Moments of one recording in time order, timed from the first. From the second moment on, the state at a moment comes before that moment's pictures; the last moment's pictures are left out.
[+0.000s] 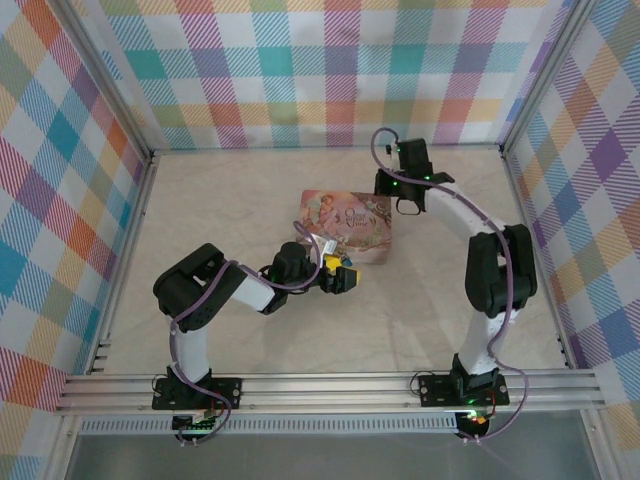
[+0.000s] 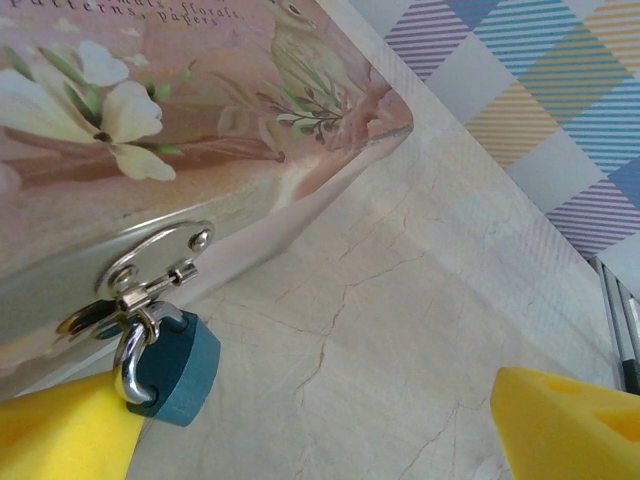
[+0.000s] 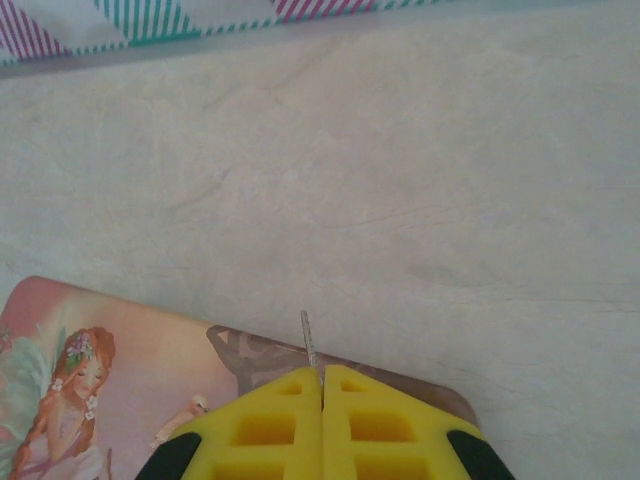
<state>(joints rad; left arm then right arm) -0.71 1.90 0.67 0.91 0.44 -0.49 0.28 1.84 1.45 -0.33 -0.12 0.28</state>
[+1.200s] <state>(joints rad) -0.71 1.94 0.70 0.88 0.35 -0.53 0.32 1.69 1.04 -0.21 0.03 0.37</state>
